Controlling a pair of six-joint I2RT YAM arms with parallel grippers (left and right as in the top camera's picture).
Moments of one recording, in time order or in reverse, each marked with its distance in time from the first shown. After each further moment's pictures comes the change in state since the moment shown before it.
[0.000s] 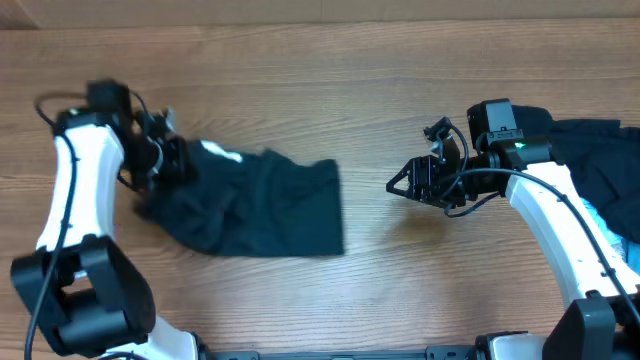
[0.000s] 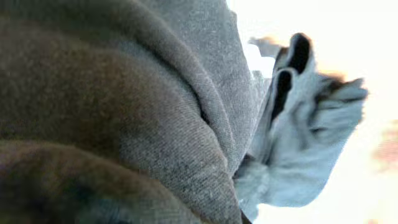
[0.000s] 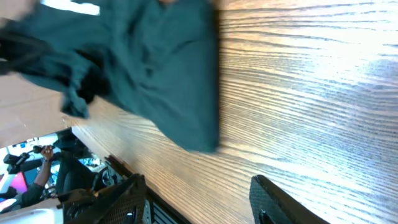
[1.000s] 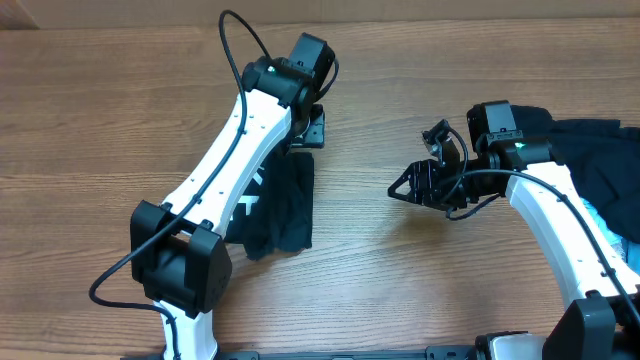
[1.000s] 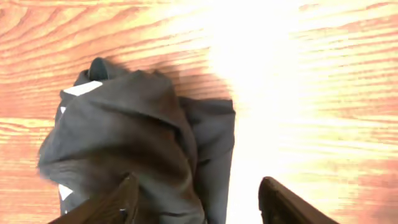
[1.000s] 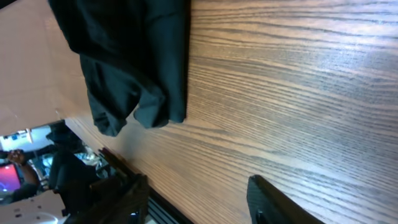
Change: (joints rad) left arm -0.692 0.233 0.421 -0.060 -0.473 -0.491; right arm 0.003 0.000 0.000 -0.041 0.008 -0.052
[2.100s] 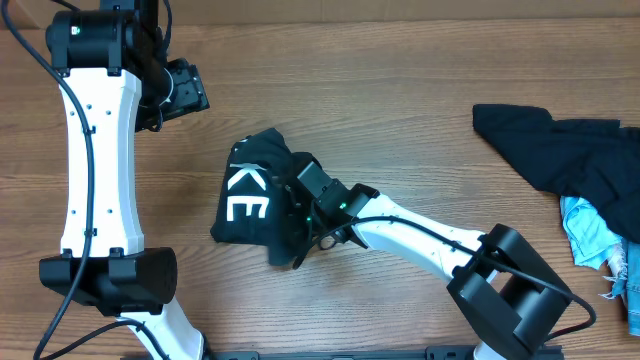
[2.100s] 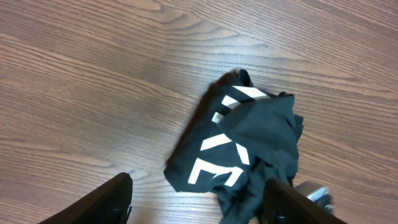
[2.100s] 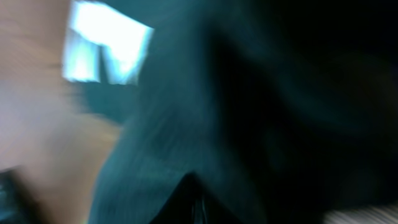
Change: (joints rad) left arm 0.453 -0.077 0.384 -0.412 0.131 0.103; right arm 0.722 0.320 0.006 0.615 0.509 0.401
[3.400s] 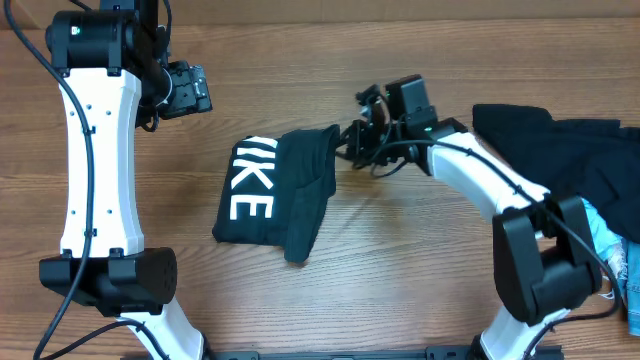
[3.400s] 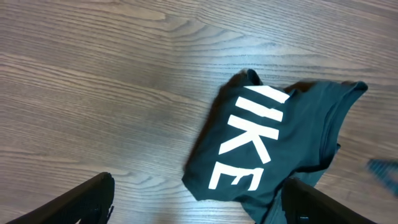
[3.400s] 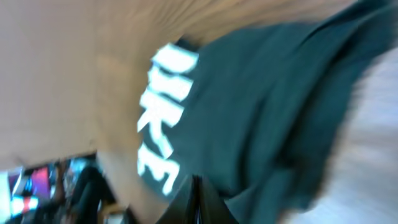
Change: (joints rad) left arm 0.000 0.000 0.000 0.005 -0.032 0.095; right arm -0.450 0.031 0.116 0.049 -0.552 0.000
